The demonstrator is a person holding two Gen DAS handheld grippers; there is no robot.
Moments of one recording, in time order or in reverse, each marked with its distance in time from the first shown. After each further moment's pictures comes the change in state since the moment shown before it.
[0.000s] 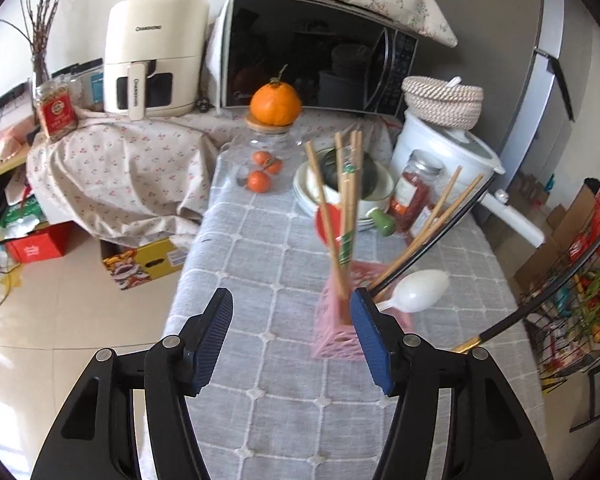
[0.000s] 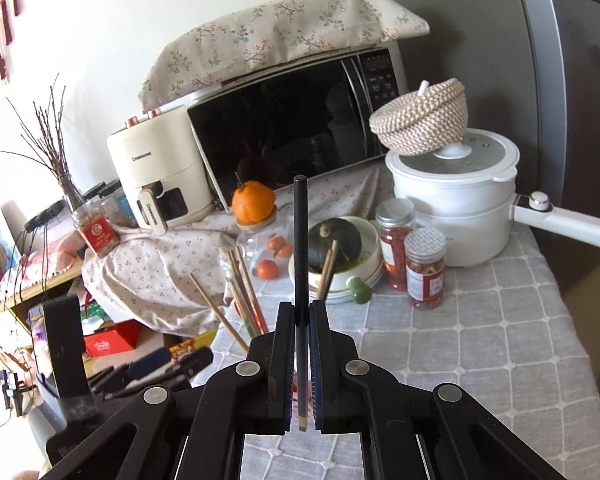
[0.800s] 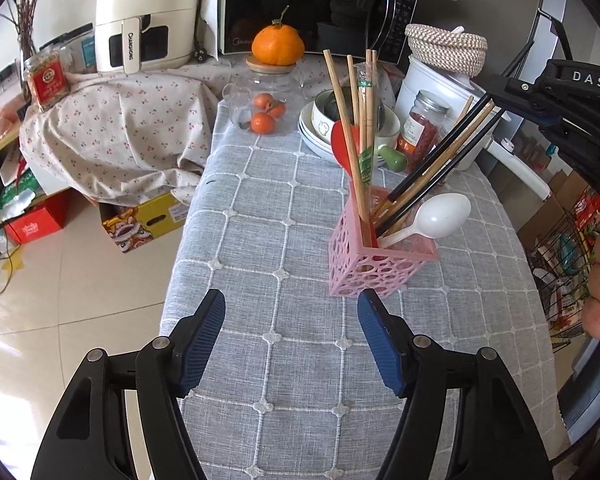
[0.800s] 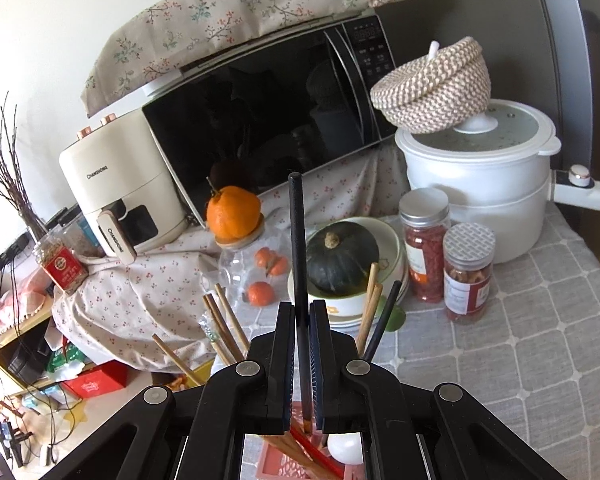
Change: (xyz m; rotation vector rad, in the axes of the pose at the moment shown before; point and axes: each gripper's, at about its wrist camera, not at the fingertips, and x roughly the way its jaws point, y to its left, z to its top) left arm 0.014 0.013 -0.029 0.034 0.150 -0.039; right arm 0.117 0.009 0.011 0.112 0.006 -0.056
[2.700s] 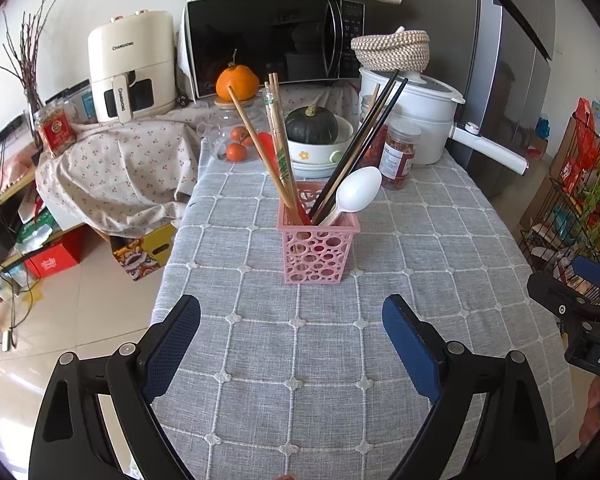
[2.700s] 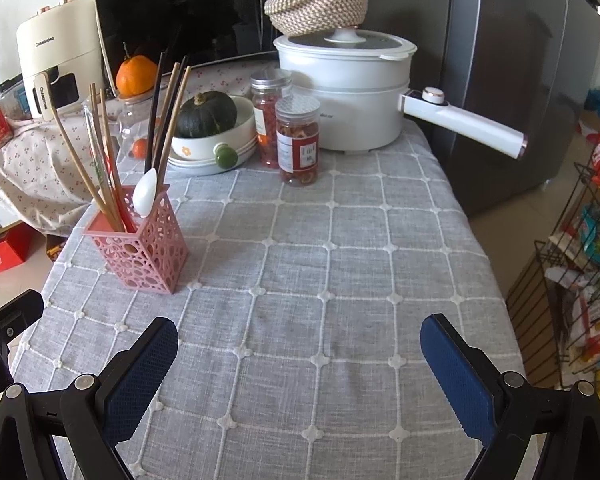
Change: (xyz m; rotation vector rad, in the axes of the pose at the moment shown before) left arm -0.046 -0.075 -0.048 0.111 -0.131 0.073; right arm -0.106 -0.095 -0.104 -0.195 0.190 -0.285
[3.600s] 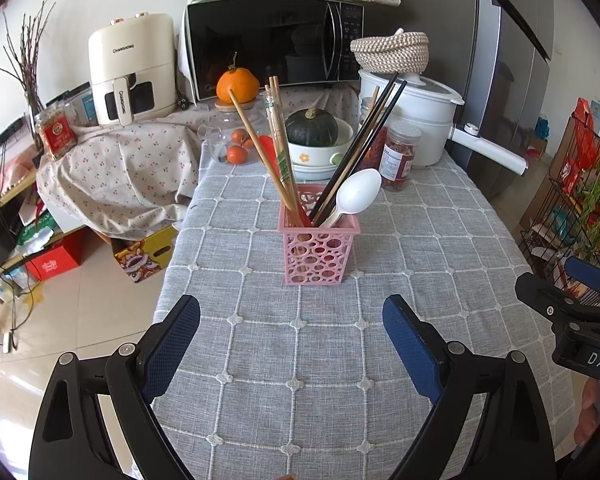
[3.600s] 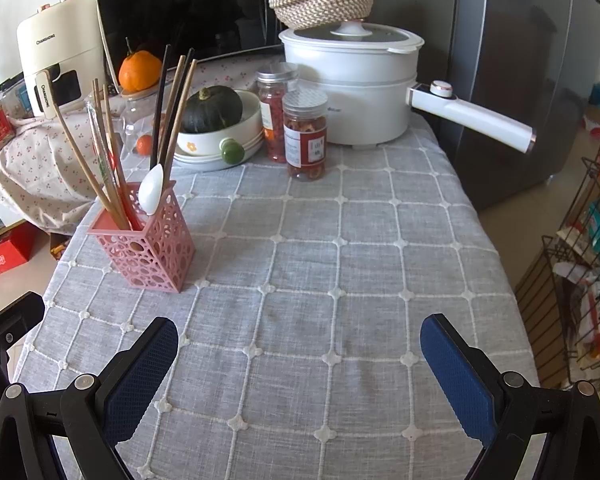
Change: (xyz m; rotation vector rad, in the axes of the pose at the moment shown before) left arm -0.001 0.000 0.001 0.001 -0.003 -0.001; right arm 0.006 0.006 0.000 0.004 0.016 0.013
